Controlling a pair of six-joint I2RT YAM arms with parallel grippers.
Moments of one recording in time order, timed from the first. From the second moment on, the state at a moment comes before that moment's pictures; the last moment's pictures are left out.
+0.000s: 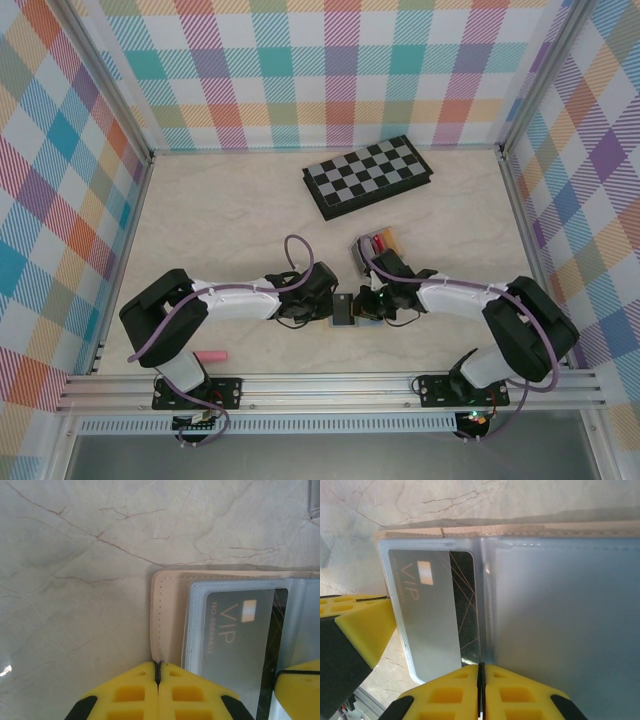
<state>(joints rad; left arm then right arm) -0.96 1.64 0.82 -0.28 -0.02 -1.05 0.70 1.46 0.61 -0.26 -0.42 0.82</state>
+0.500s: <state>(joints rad) -0.96 1.64 0.82 -0.28 -0.02 -1.05 0.71 1.38 0.65 -0.40 -0.29 0.78</state>
